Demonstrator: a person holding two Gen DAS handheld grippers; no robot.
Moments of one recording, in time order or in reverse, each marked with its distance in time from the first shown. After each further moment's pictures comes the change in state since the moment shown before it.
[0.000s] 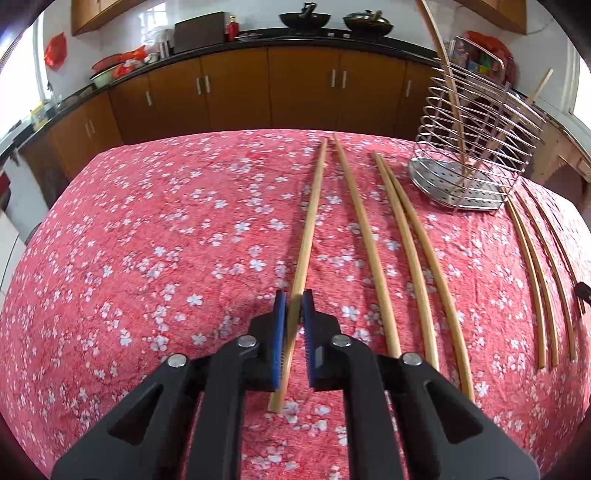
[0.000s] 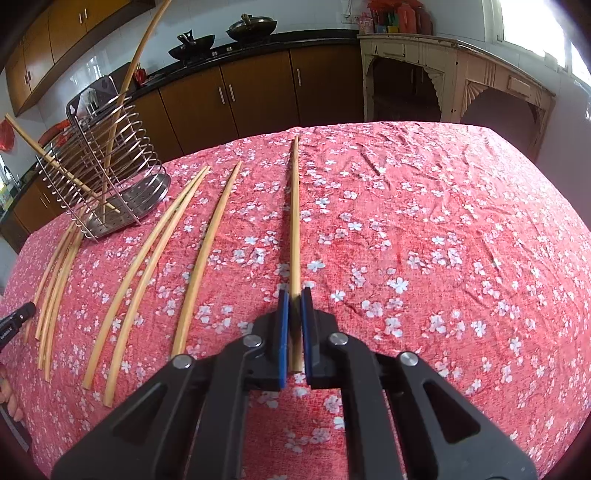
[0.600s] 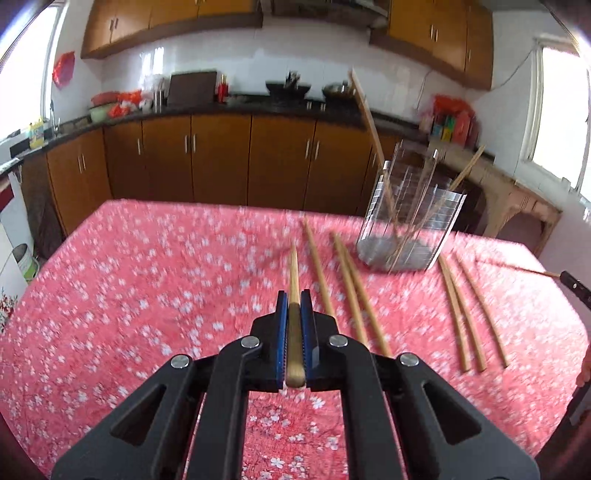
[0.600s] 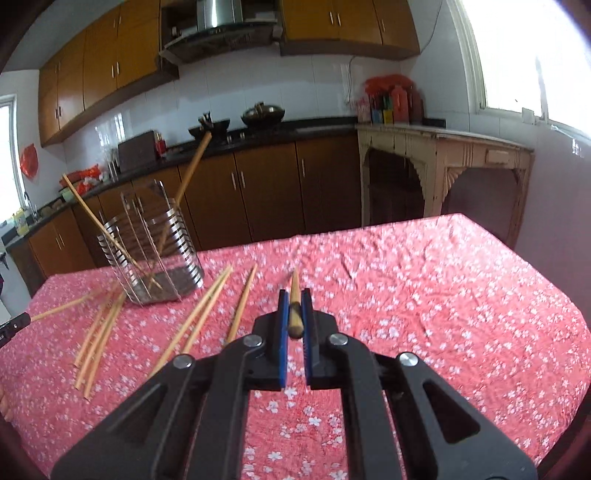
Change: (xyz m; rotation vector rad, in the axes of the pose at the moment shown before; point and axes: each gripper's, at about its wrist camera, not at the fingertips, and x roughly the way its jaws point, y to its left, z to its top) left arm -0.106 0.019 -0.009 -0.043 -0.299 -0.142; right arm -0.121 -0.007 0.006 -0.037 -0.369 0.017
